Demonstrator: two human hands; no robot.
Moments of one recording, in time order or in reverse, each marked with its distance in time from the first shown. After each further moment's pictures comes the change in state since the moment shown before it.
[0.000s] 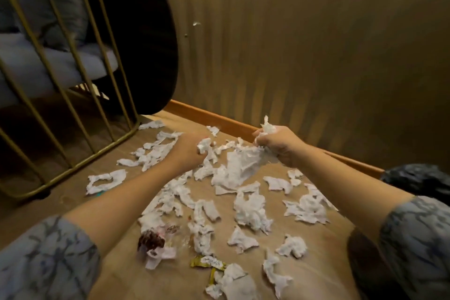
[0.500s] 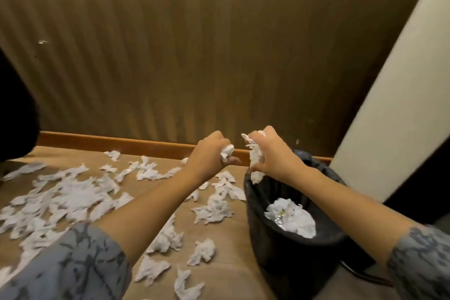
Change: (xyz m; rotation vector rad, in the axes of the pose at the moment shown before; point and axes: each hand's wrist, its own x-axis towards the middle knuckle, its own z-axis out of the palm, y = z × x) left_hand 0.085 0.312 0.099 -0.102 -0.124 0.435; right_hand -0.095 0.076 -0.252 -0.904 0.304 -0.339
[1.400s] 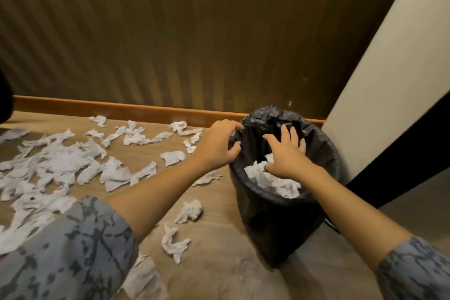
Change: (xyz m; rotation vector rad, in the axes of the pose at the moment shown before) left_hand -0.015 0.035 0.093 -0.220 -0.028 0.017; right_hand -0.061 0.078 0.051 -0.122 -0.347 0.416
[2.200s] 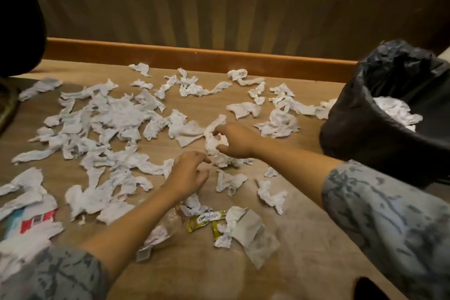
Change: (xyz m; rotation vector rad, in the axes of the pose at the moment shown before) left_hand -0.274 -0.310 -0.055 -0.037 -0.269 -0.318; right_hand 0.064 -0.332 0.193 0.092 -0.200 -0.407
